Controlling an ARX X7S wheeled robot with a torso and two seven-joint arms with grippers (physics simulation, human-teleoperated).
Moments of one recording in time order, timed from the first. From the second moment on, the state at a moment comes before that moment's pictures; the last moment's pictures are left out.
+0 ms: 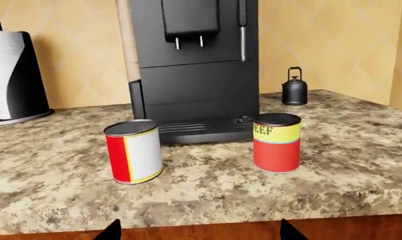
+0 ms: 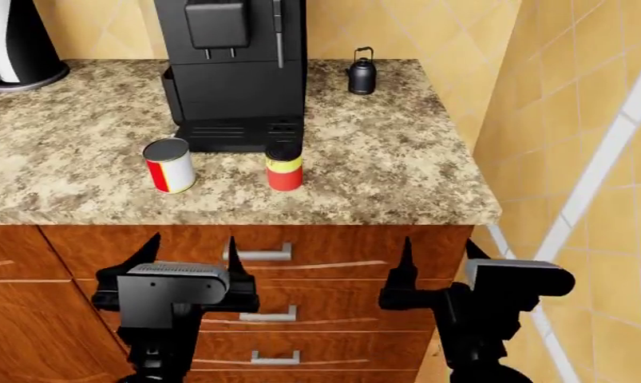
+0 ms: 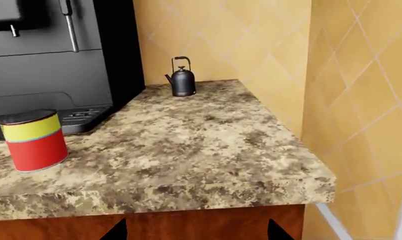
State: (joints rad) left arm -0.08 -0.15 0.12 0.48 -0.07 -0.47 -0.16; right arm 0.12 0.14 -0.08 -0.42 0.24 0.48 0.19
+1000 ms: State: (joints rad) left arm -0.27 -0.50 0.20 1.02 -0.56 -0.90 -0.59; right arm 0.31 0.40 0.02 -1.02 0.86 1.01 0.64
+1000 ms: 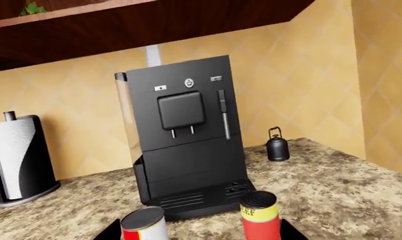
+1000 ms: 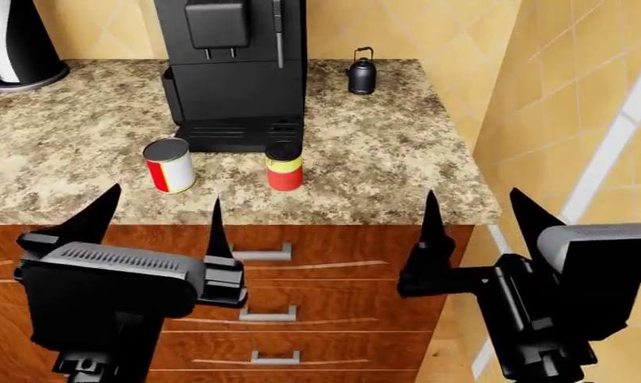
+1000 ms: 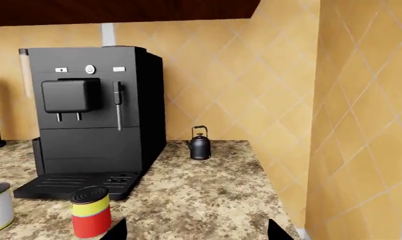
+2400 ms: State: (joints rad) left arm -1.01 -1.17 1.50 1.04 -0.77 -0.13 -1.38; right arm 0.73 1.22 -1.29 -1.03 0.74 0.04 1.34
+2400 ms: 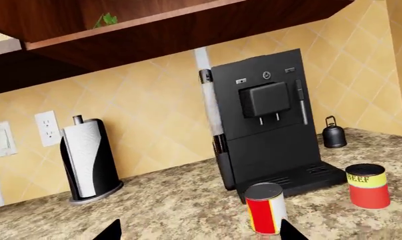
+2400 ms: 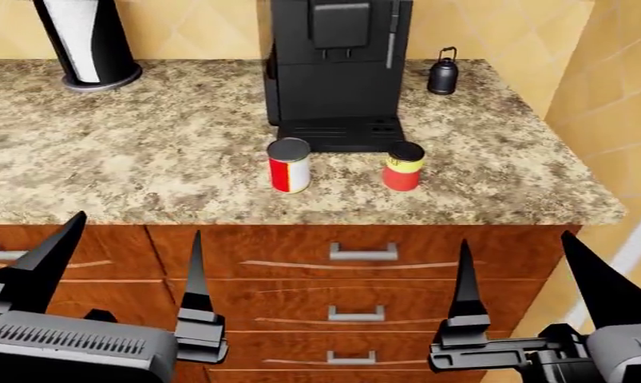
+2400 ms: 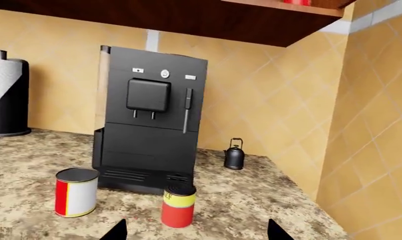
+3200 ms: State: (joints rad) left arm -1.04 -1.17 1.56 1.03 -0.76 -0.11 -1.39; right arm 0.81 1.21 -1.39 -1.03 0.74 0.01 1.33
